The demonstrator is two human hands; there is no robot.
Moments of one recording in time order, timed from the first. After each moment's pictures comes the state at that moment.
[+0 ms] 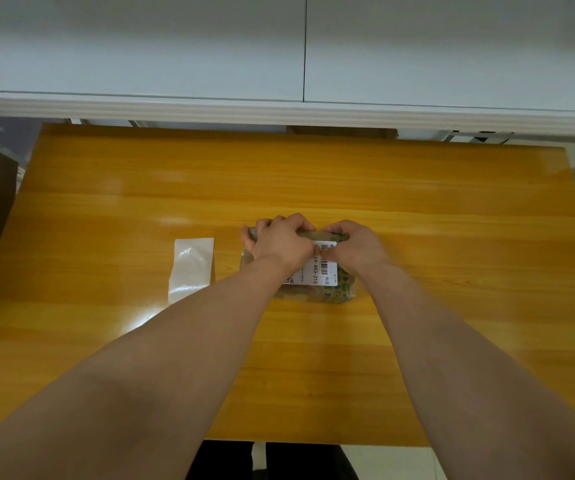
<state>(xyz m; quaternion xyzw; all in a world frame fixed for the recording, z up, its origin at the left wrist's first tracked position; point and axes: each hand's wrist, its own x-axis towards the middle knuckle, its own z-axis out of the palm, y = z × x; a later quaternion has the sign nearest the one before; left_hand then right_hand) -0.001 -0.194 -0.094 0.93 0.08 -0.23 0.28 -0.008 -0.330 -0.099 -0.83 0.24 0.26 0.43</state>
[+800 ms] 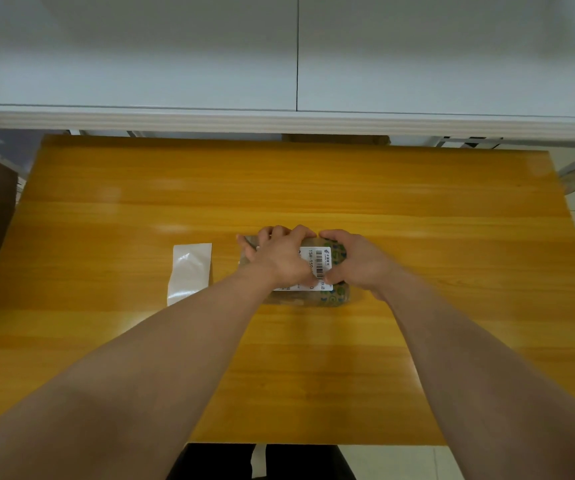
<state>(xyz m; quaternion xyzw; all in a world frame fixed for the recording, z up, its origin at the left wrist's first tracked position) -0.009 -0.190 -0.080 0.93 -0.04 -0.33 0.18 -0.026 -0.348 -0.082 -0.81 0.15 0.33 0.46</state>
